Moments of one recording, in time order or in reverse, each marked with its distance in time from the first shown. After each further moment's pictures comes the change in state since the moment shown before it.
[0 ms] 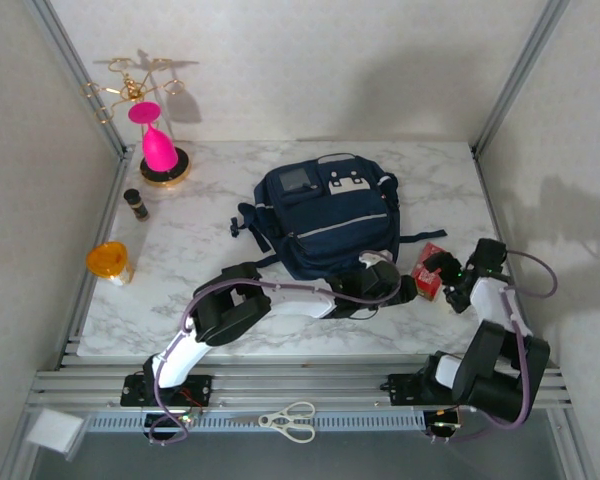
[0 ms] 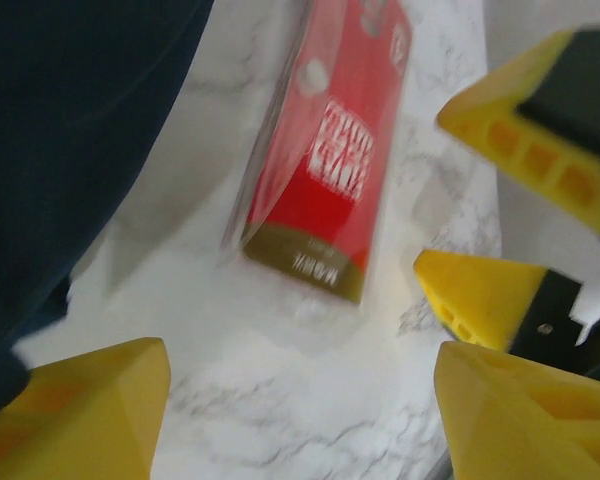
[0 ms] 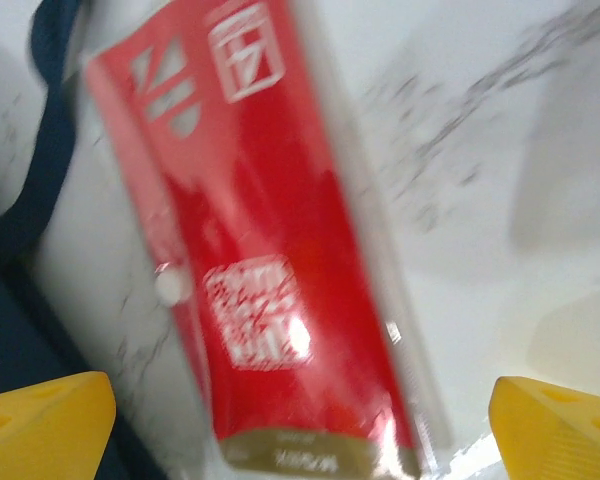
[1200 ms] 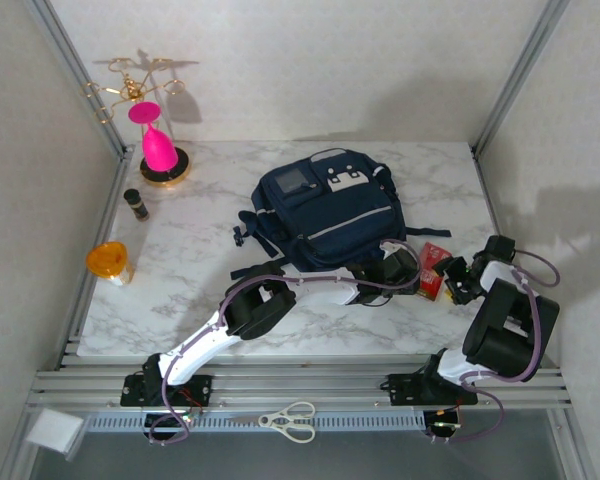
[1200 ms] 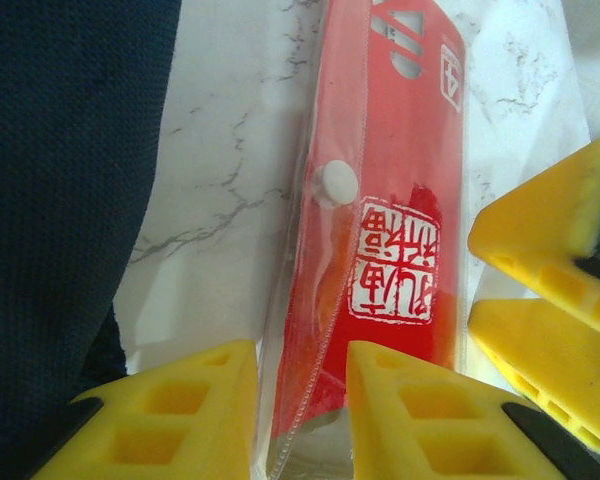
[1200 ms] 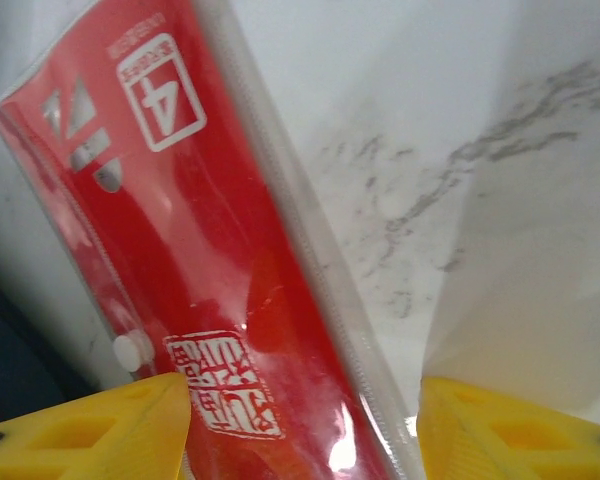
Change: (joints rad) left arm 0.035 0.270 0.386 -0.207 -0.003 0.186; right arm -0.065 0.206 0.080 0.009 -0.126 -0.071
